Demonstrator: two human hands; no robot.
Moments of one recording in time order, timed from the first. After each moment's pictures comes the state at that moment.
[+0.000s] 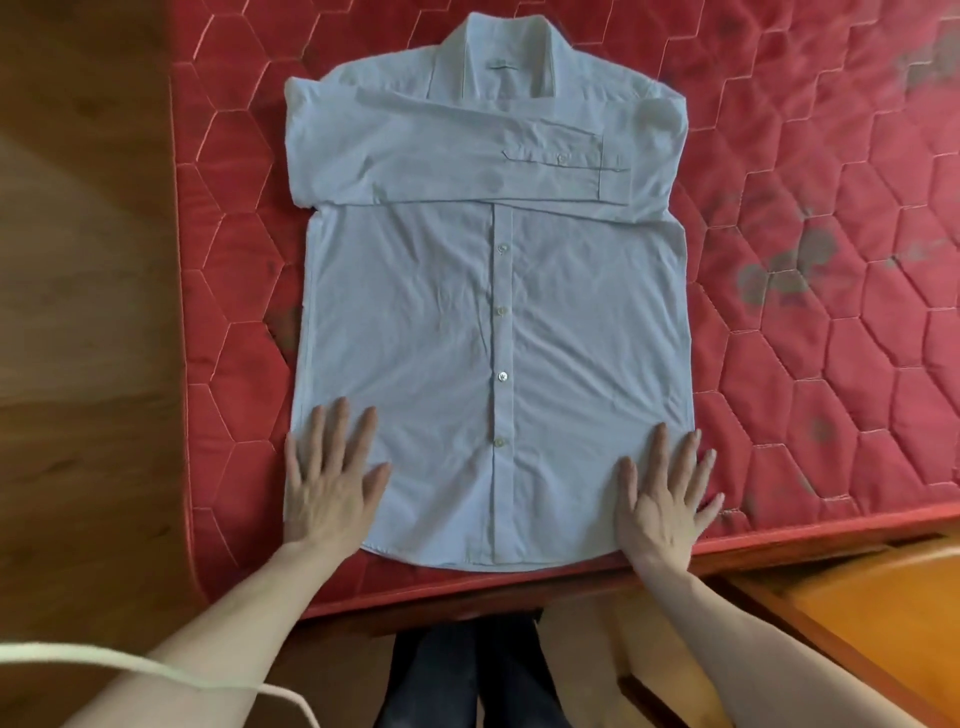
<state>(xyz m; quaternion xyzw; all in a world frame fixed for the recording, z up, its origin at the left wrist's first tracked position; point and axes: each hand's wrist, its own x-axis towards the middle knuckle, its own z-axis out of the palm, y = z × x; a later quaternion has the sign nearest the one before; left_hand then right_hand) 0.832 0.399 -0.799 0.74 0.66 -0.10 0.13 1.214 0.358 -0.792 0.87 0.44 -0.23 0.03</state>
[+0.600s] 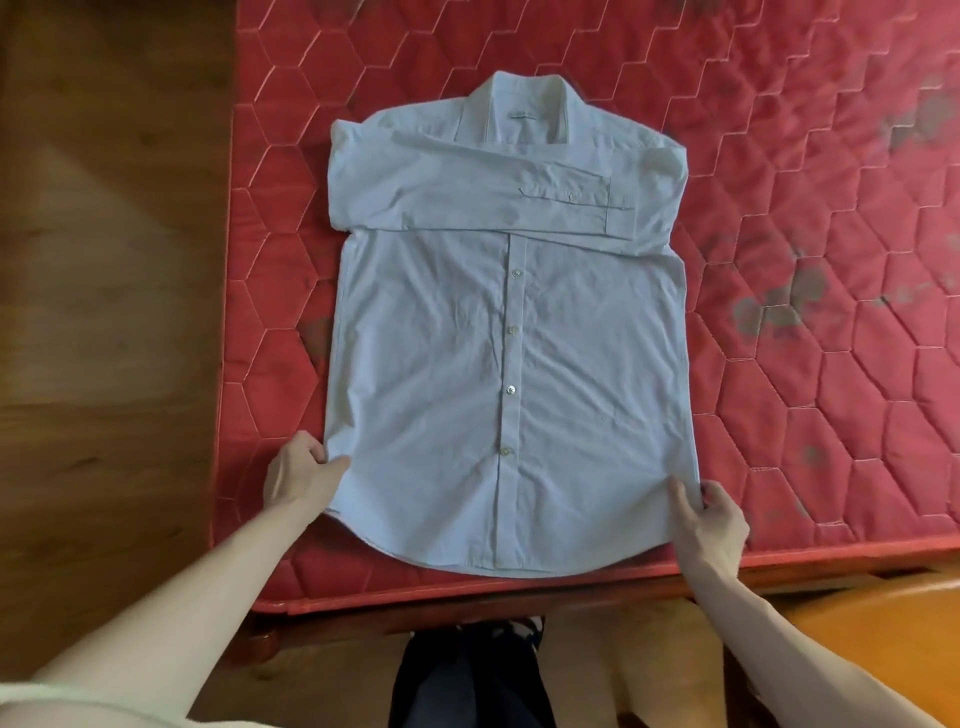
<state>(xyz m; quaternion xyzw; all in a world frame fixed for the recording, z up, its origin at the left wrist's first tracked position) 0.808 0.435 -0.758 0.36 0.86 0.03 0.36 1.257 0.365 -0.756 0.89 0.27 -0.29 -0.22</state>
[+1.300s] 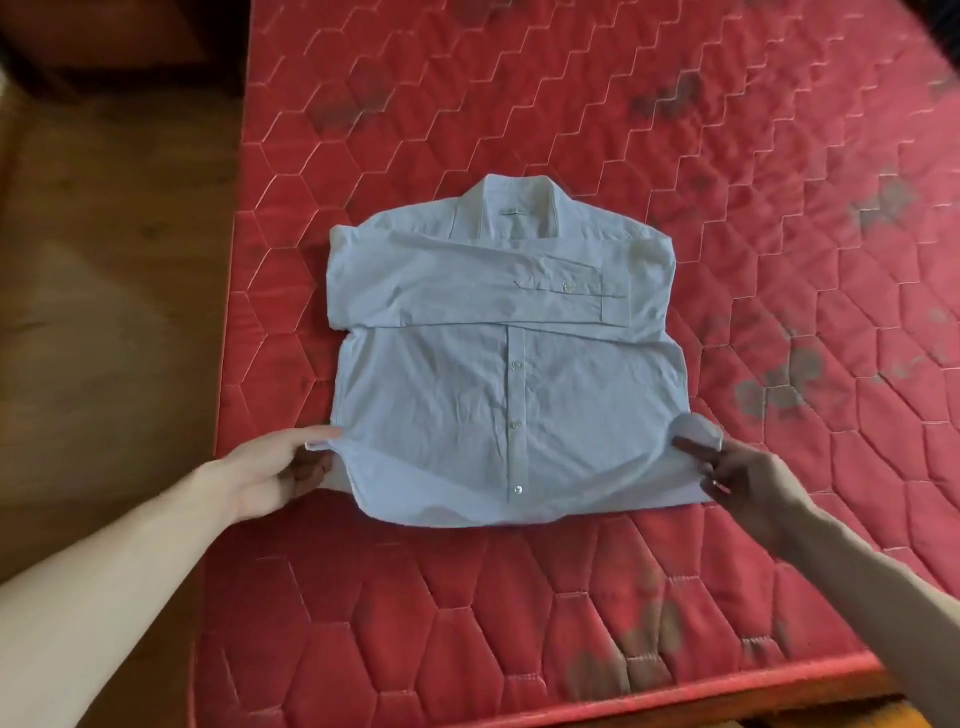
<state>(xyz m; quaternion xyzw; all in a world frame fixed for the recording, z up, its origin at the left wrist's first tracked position) 0.773 0.589 -0.703 0.12 0.70 0.19 0.68 1.296 0.530 -0.698 0.70 0.09 -0.61 -0.36</state>
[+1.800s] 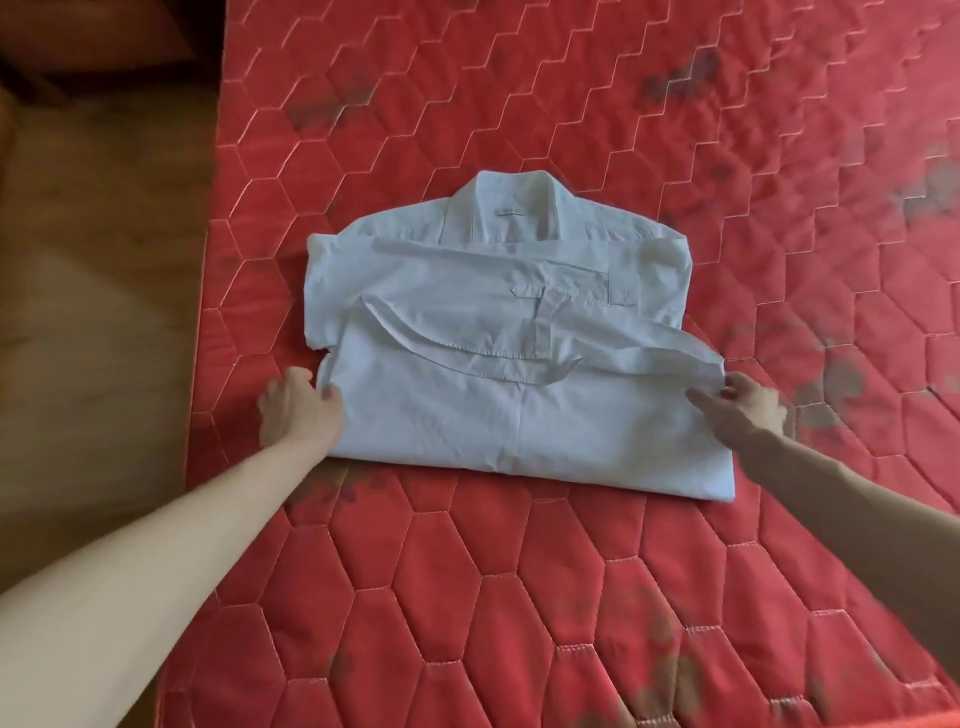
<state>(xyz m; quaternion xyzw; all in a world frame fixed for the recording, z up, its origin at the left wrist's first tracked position) 0.839 0.670 -0.741 0.42 0.86 0.06 0.26 1.311 0.647 -0.757 0.88 0.32 -0.32 -0.16</state>
